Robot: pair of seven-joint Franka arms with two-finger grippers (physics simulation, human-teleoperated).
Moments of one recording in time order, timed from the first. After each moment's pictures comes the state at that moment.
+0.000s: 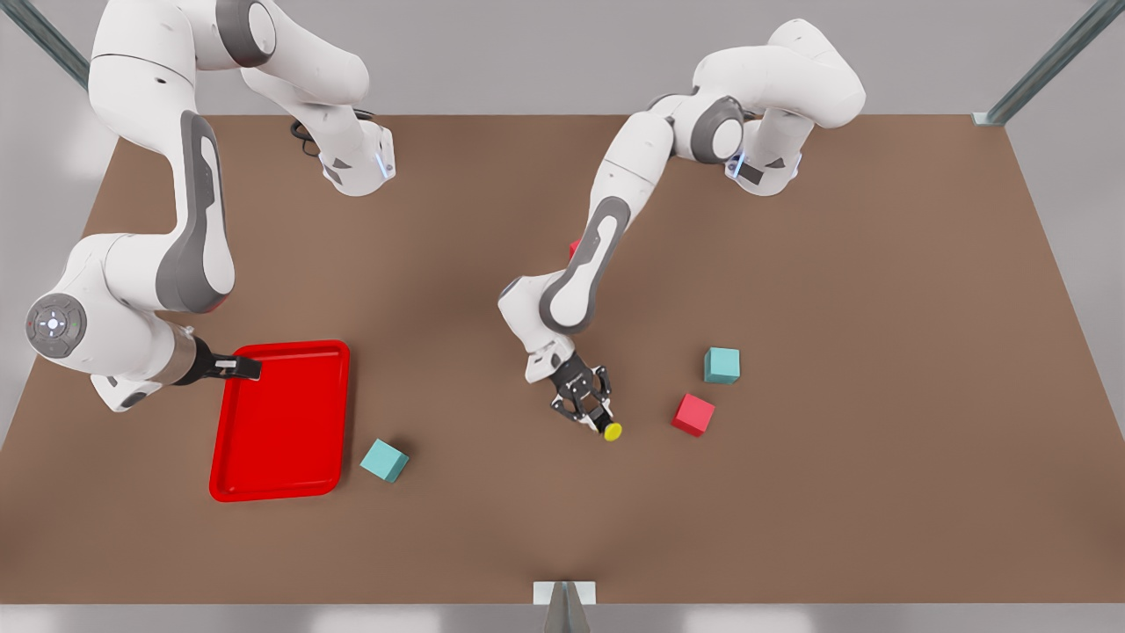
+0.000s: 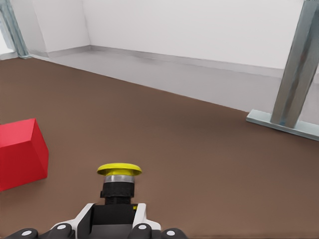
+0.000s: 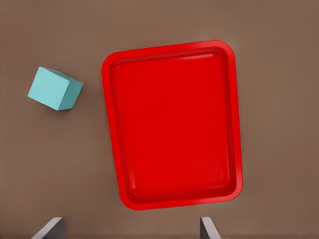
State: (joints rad) left arm -1.17 1.27 0.58 -1.06 0.61 2.09 -1.95; right arm -0.15 0.37 0.13 -1.48 -0.03 1.71 0.03
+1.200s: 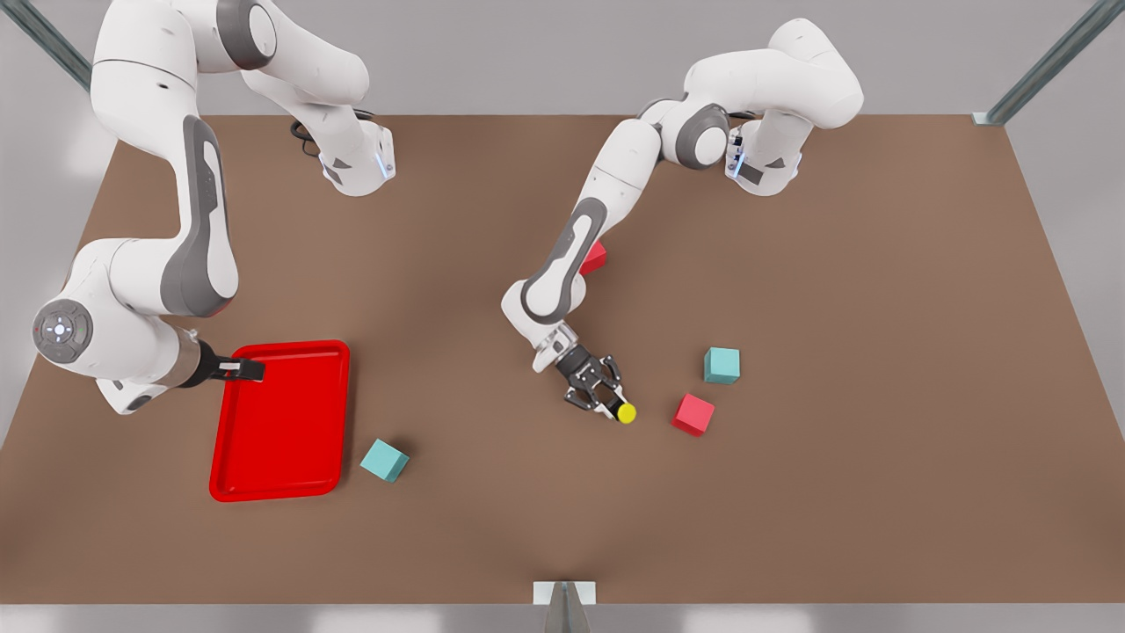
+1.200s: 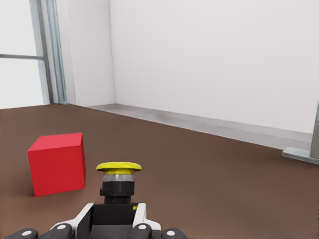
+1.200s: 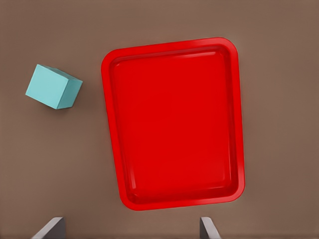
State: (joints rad) left arm -1.22 1.36 0.57 -1.06 0.80 1.87 -2.19; right arm -0.14 0.38 0.13 -1.48 -0.03 1.71 0.03
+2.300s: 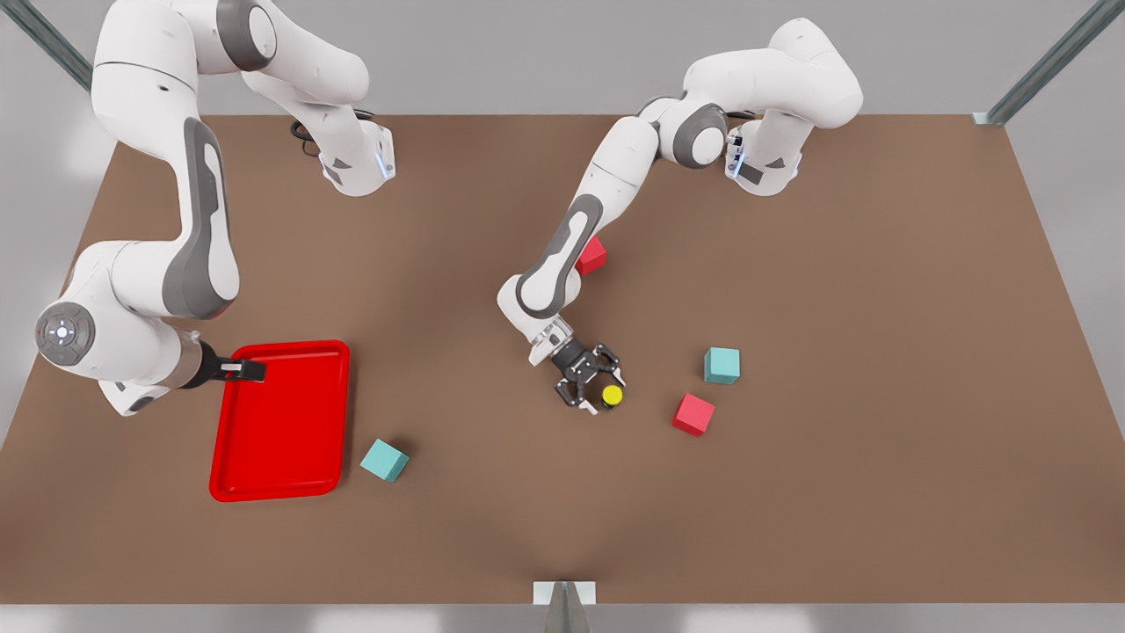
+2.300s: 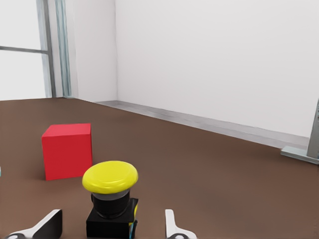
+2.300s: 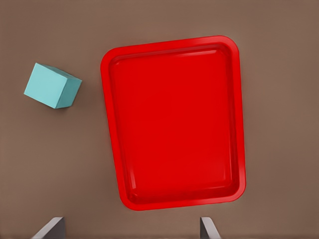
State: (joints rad) left arm -1.24 1.36 0.54 -1.05 0.80 1.85 -2.24; right arm -0.14 0.38 0.13 -1.48 -0.03 1.71 0.03
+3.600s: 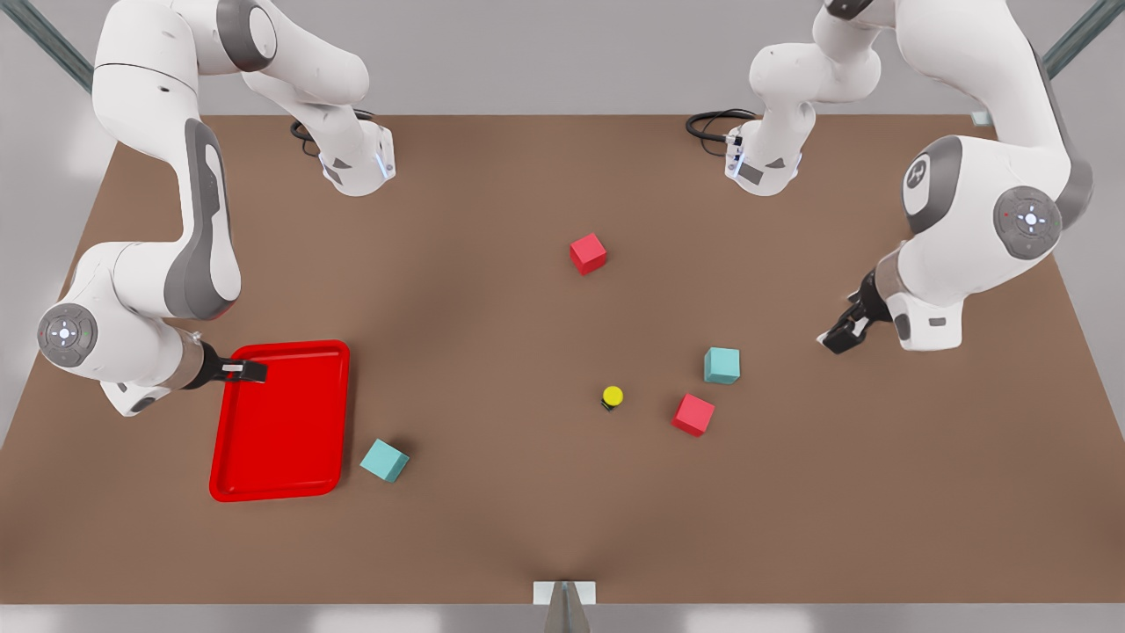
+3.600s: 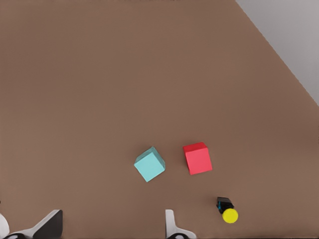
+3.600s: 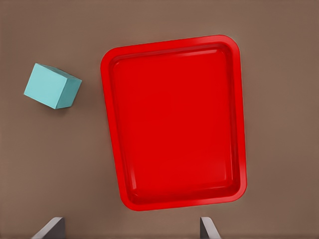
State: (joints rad) left arm -0.05 0.18 -0.09 -1.48 -0.07 1.59 -0.94; right arm -0.14 0.39 0.14 -1.48 -0.04 1.72 0.04
